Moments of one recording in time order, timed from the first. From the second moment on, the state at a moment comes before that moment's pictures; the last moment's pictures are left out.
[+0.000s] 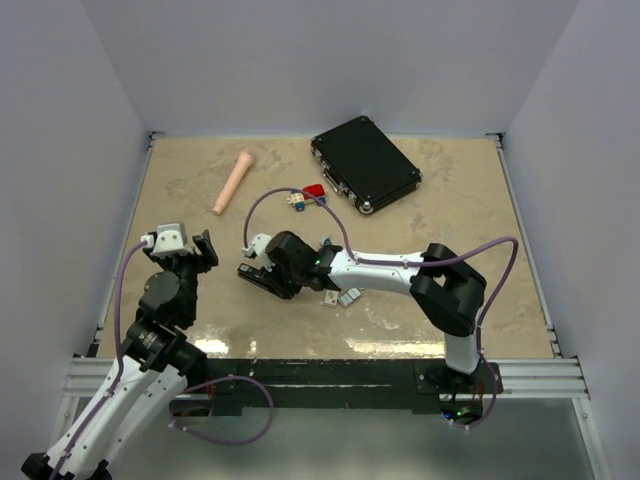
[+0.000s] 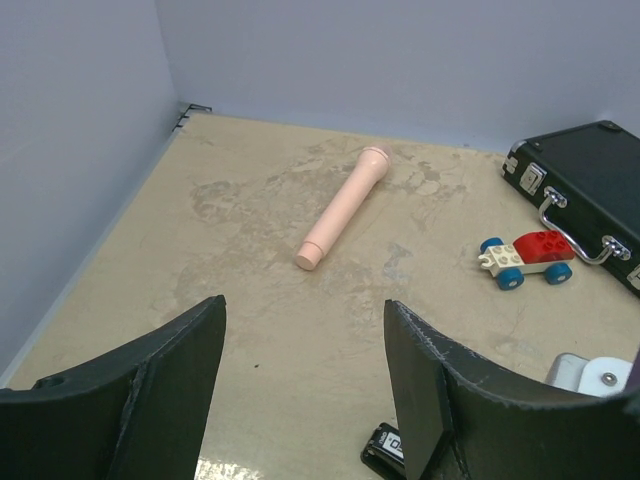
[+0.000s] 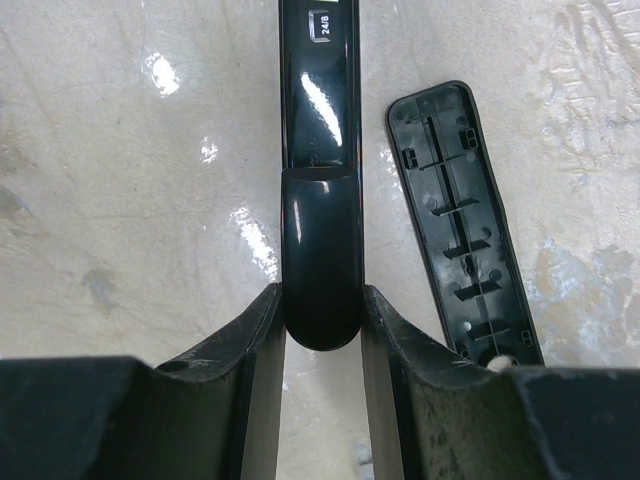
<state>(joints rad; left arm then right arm) -0.48 0.34 0.43 -0.08 -0.63 -0.07 1.08 1.92 1.33 -0.31 0.03 0.01</state>
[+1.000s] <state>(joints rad) -0.48 0.35 0.43 -0.07 -0.62 -0.07 1.08 1.90 1.38 -0.45 0.02 0.04</state>
